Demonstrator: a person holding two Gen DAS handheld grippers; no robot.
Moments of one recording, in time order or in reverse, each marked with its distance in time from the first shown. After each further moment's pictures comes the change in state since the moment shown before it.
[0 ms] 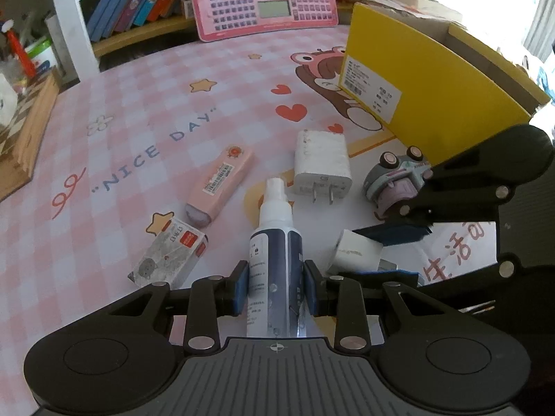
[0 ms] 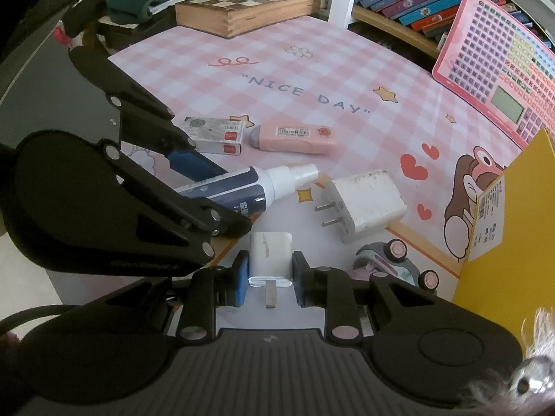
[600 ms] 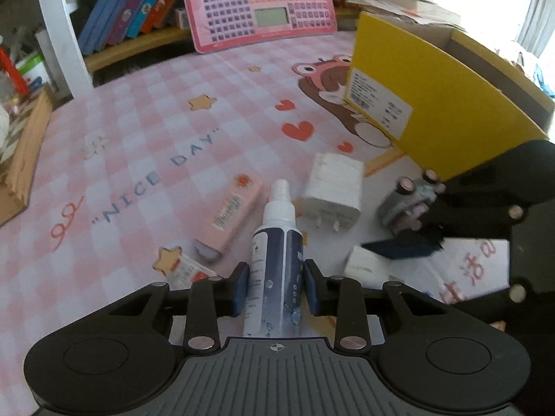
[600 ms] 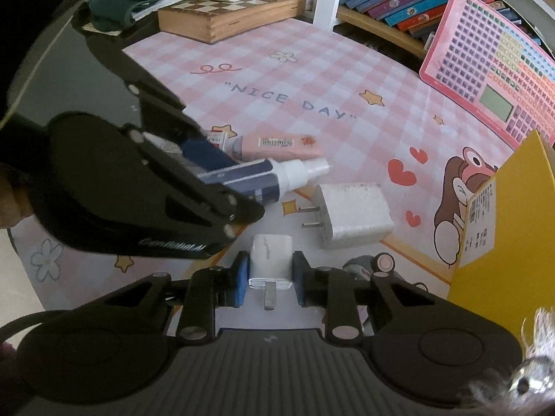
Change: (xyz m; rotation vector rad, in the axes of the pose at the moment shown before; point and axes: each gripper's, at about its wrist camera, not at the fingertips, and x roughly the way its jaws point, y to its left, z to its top) left arm 0.009 0.005 0.015 0.060 -0.005 -0.020; right arm 0.006 -0.005 0.009 0.026 -0.006 -0.035
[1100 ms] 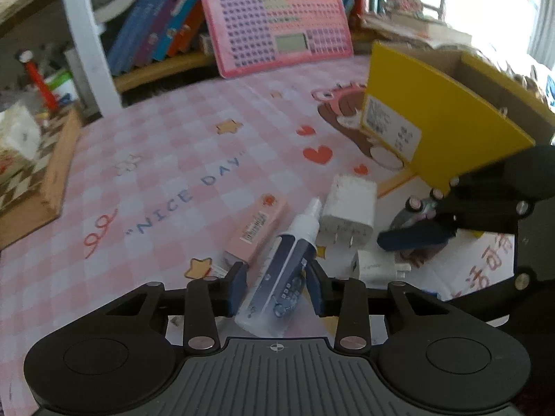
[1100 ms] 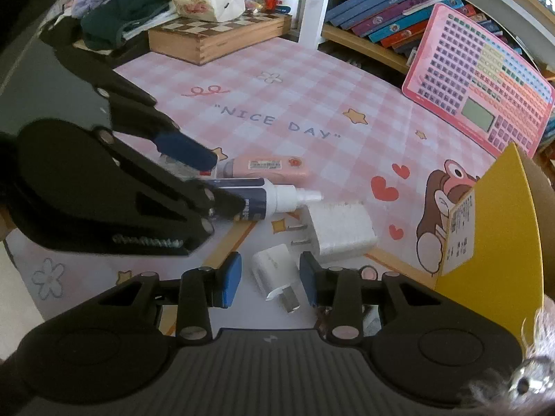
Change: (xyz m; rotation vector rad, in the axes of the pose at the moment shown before) left arm -0.015 0.005 0.001 -0.001 -0.073 0.080; right arm -0.012 0.005 0.006 0.014 -0.057 -0.051
